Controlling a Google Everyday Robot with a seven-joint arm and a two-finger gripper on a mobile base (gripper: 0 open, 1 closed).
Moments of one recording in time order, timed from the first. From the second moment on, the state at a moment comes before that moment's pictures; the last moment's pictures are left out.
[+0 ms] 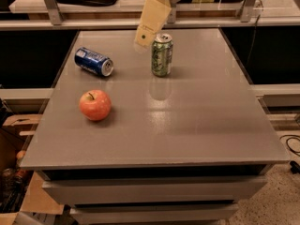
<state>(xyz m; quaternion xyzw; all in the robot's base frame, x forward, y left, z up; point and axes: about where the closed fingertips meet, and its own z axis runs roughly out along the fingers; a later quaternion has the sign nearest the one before) 0.571 -0.018 1.026 -0.57 0.79 0.03 0.23</state>
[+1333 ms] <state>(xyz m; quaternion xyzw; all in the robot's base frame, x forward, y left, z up) 0.635 0.080 1.020 -0.53 0.82 0.03 0.20</state>
